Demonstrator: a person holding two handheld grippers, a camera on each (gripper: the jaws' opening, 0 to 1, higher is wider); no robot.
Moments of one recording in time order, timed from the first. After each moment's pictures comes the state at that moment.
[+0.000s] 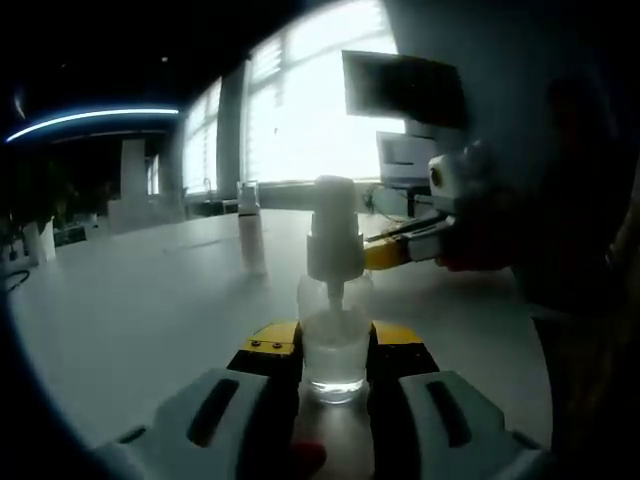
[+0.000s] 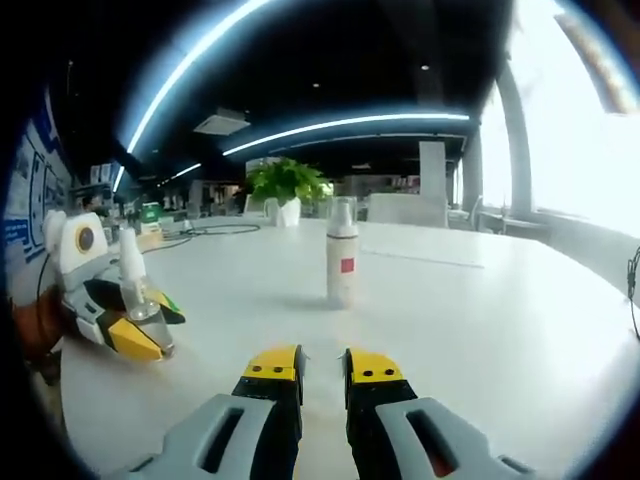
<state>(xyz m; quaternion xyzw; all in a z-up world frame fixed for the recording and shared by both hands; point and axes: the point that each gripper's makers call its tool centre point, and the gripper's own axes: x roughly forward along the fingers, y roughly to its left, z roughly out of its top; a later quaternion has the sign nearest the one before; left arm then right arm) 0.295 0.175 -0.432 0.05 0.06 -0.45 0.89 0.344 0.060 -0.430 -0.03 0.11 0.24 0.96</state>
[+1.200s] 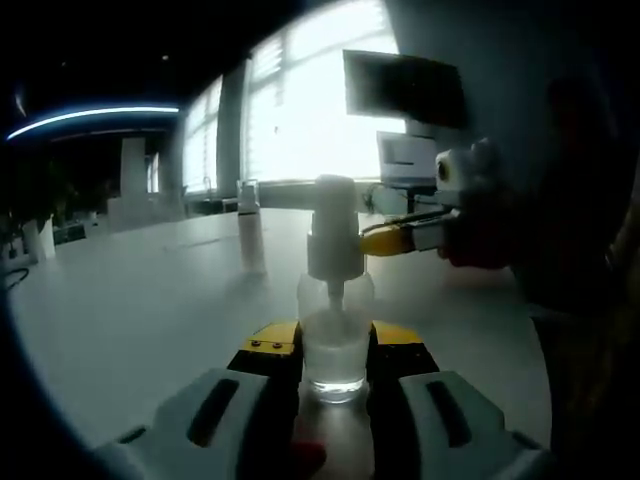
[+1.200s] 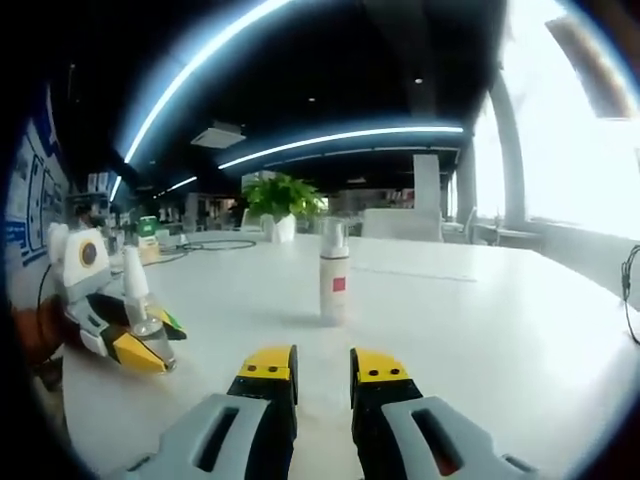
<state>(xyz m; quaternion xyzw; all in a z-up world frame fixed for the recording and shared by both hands) 0.297 0.176 -0.433 0.05 0.06 -0.45 0.89 0.344 0.050 -0.410 -0.02 0.07 0.23 0.97</state>
